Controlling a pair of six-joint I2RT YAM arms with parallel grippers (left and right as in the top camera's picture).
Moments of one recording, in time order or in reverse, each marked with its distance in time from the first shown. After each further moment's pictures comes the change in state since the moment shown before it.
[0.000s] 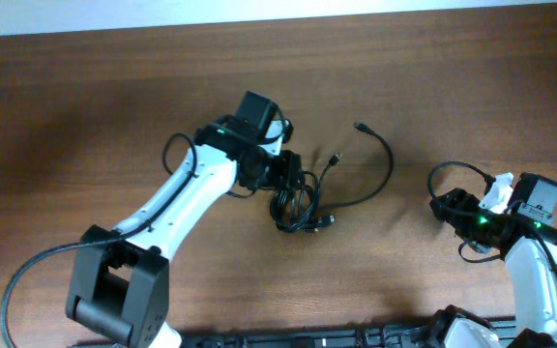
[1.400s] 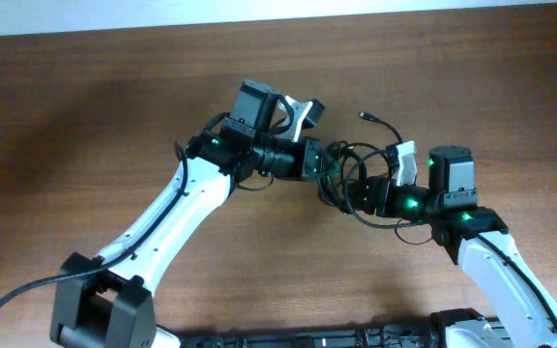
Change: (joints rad) left arm -0.034 -0.107 -0.026 0.301 0.477 -0.121; right arm 0.584 0.001 0.000 0.368 -0.301 0.196
